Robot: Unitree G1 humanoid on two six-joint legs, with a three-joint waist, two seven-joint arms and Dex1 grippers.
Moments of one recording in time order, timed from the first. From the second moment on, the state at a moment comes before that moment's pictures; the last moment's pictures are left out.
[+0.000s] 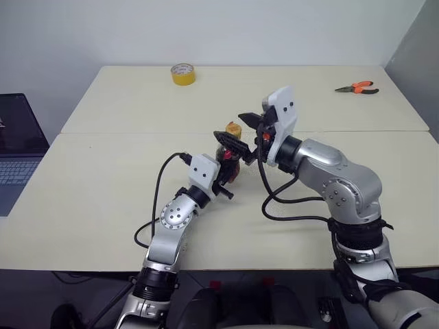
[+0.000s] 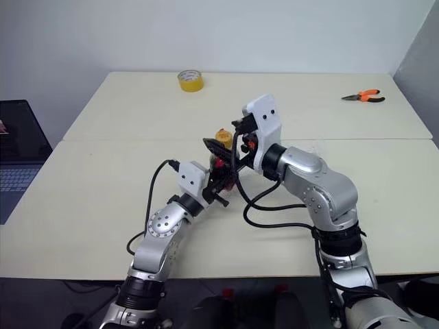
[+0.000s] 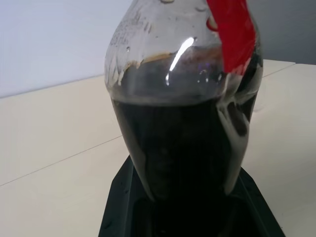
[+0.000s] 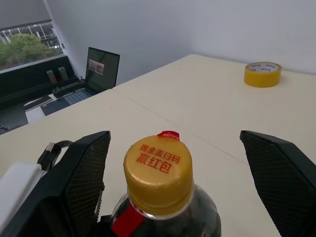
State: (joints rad) left arm -0.27 0.13 -0.14 -0.06 -0.09 0.05 -0.40; right arm -0.74 -0.21 0.10 -0.29 0.51 0.87 0.34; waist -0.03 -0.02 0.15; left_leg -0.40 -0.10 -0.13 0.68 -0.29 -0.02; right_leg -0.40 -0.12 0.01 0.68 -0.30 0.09
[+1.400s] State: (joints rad) left arm -0.27 0.14 -0.14 -0.06 -0.08 0.04 -0.40; right arm -0.66 -0.31 0.03 -0.40 0.62 0.86 0.49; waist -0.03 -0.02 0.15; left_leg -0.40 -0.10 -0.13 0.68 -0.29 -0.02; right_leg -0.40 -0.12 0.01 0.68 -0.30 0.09
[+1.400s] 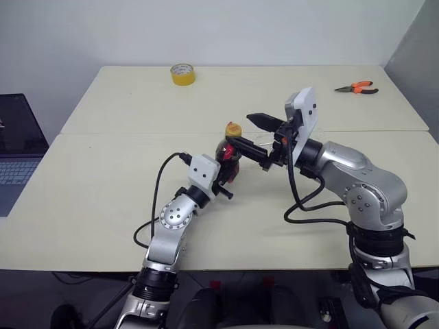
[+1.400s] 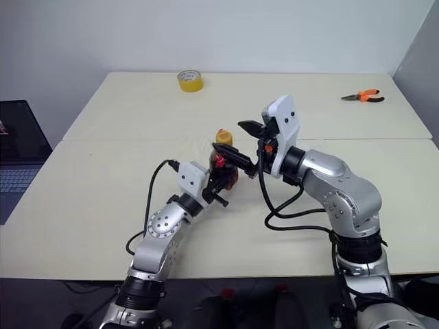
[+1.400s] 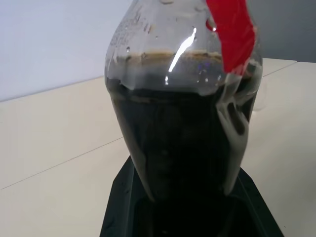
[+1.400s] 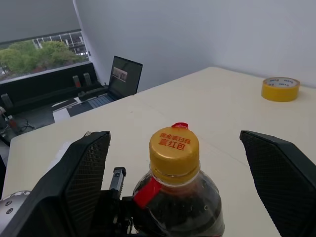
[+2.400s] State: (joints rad) left arm -0.27 0.13 -0.13 -0.06 -0.08 0.04 -0.40; right arm -0.83 -0.18 0.10 -0.21 0.45 0.88 0.32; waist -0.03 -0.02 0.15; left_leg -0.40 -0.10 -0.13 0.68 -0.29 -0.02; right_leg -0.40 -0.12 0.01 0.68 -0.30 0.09
